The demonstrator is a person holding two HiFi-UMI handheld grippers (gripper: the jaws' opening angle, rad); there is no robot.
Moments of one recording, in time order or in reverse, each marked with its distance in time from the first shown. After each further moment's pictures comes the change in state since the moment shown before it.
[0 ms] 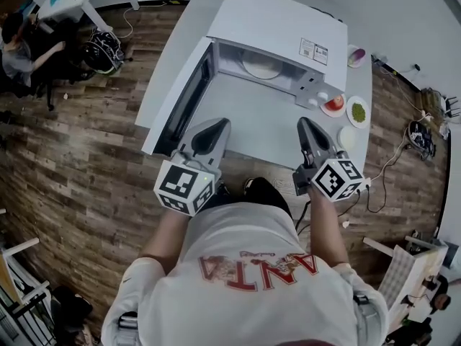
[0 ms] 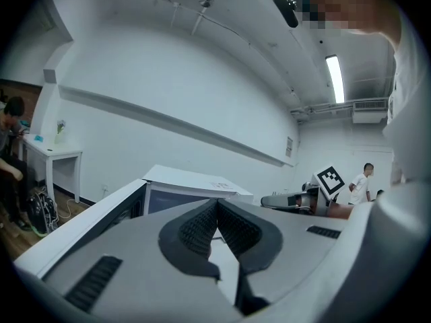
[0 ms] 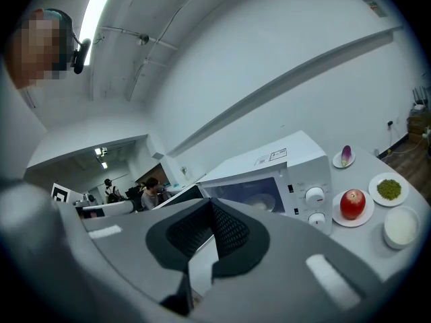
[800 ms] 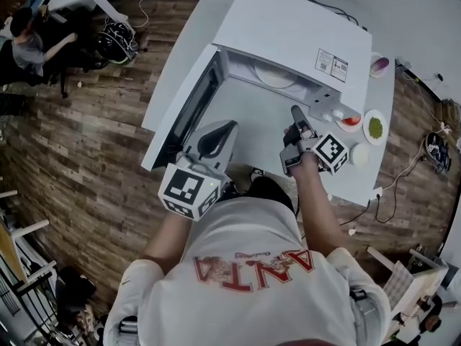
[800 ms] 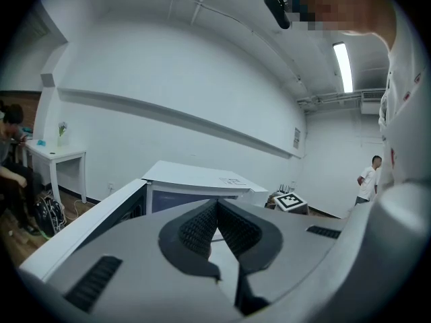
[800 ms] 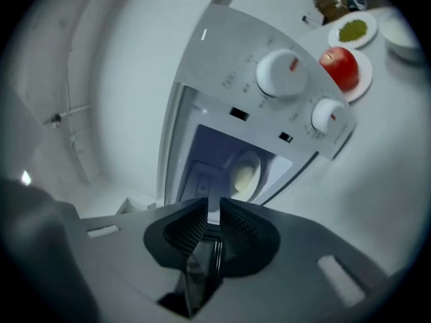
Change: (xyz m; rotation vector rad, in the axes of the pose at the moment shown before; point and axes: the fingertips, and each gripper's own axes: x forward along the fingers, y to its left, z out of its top) left arm 0.052 0.023 0.002 0.019 0.059 0.060; right arm 0.120 -0.103 -0.061 0.776 -0.013 -0.016
